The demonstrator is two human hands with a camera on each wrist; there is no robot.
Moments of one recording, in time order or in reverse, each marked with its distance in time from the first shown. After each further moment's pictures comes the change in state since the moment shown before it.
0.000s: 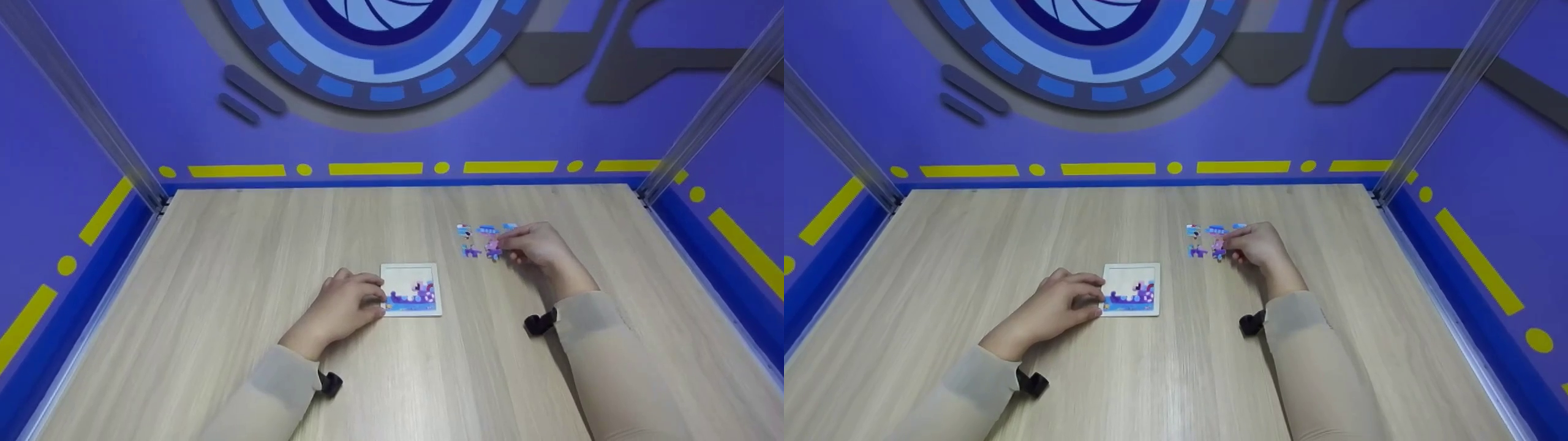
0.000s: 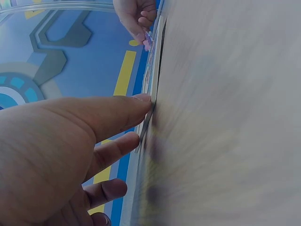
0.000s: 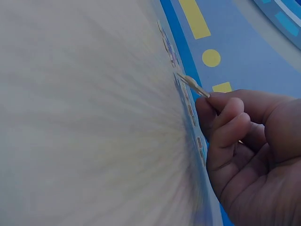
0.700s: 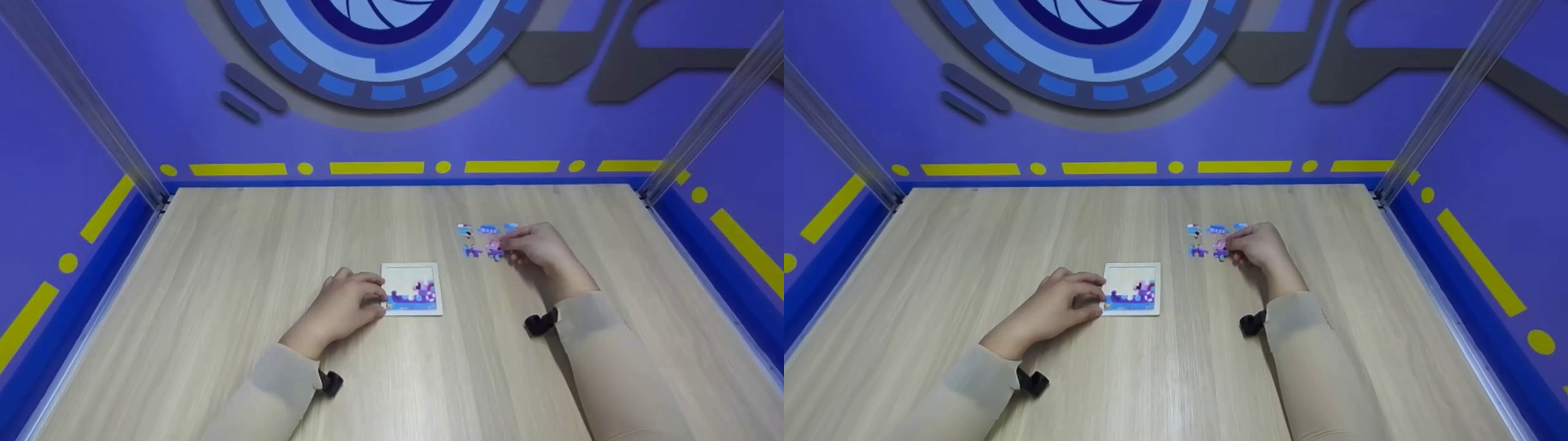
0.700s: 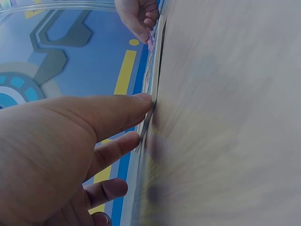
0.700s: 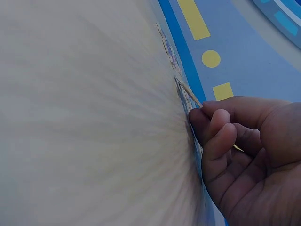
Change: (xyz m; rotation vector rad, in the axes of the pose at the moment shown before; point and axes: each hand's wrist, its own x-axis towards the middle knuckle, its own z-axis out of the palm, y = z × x) left_hand -0.001 0.000 0.001 0.008 0.001 -0.006; right_hand -0.001 0.001 0.000 -0.043 0.029 0.011
